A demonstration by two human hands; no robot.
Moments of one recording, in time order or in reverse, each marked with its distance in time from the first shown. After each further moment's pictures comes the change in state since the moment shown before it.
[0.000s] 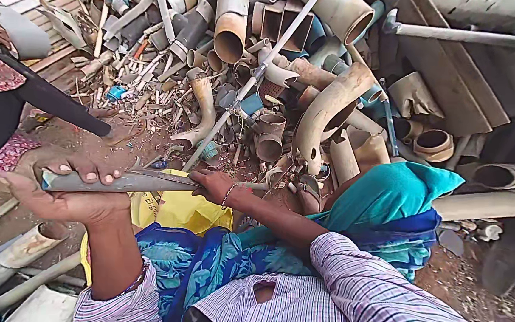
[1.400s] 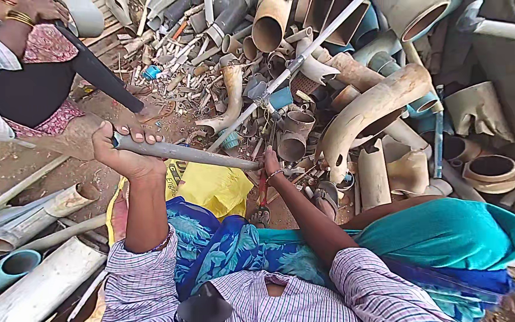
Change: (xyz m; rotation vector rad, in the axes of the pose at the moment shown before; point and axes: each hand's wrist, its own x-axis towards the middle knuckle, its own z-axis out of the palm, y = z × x) left_hand 0.005 -0.019 0.049 0.059 0.264 -0.117; right_hand -0.005 0.117 0.008 1.033 0.414 0.780
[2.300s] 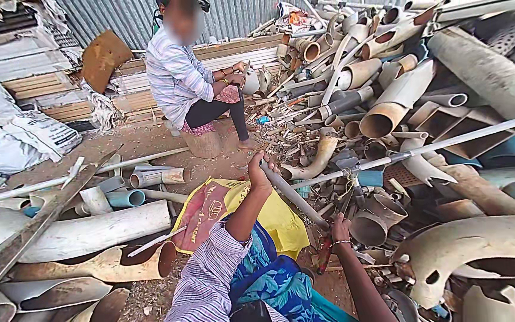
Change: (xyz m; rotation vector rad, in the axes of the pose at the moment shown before) left_hand -0.012 0.011 0.012 -0.002 0.258 -0.115; right_hand -0.028 -0.015 0.022 -0.399 0.159 -0.184
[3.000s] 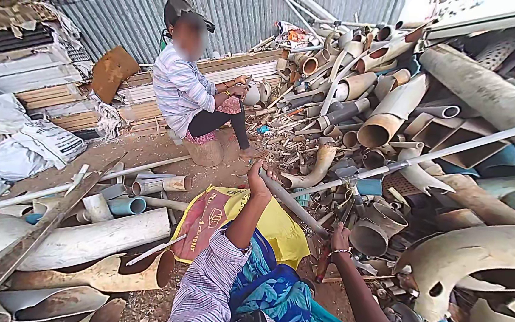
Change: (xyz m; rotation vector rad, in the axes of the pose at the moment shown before) left_hand -0.001 0.002 0.004 -0.005 0.059 -0.019; right_hand 0.000 0.001 0.003 0.056 0.020 0.029
